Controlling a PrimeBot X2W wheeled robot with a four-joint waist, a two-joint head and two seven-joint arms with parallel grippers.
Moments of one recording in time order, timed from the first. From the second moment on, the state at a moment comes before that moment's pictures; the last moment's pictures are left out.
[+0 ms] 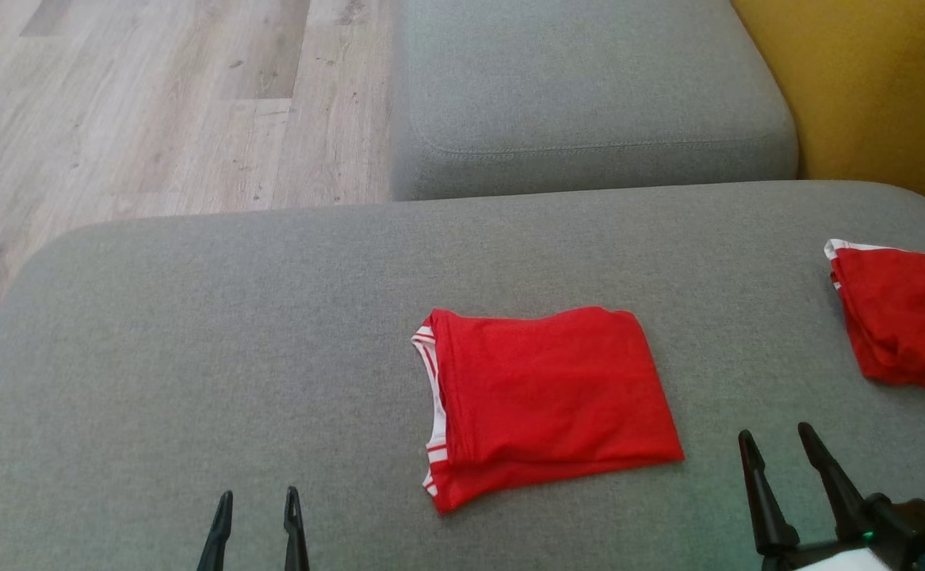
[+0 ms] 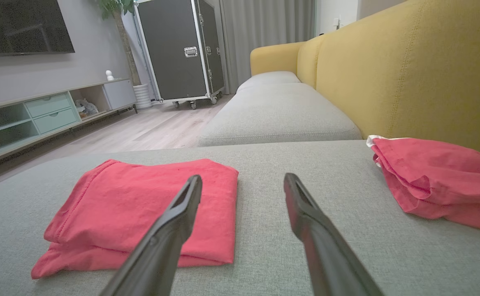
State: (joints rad) left arm 0.29 0.07 -0.22 0.10 -0.15 0.17 -0.25; right arm 0.21 -0.17 0.10 0.16 0.24 0.13 -0.25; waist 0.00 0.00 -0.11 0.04
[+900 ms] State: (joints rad) left arm 0.25 0.06 -0.28 0.04 -0.17 0.10 -0.25; right arm -0.16 -0.35 0.37 0.47 0.79 0.13 0.03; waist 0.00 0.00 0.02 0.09
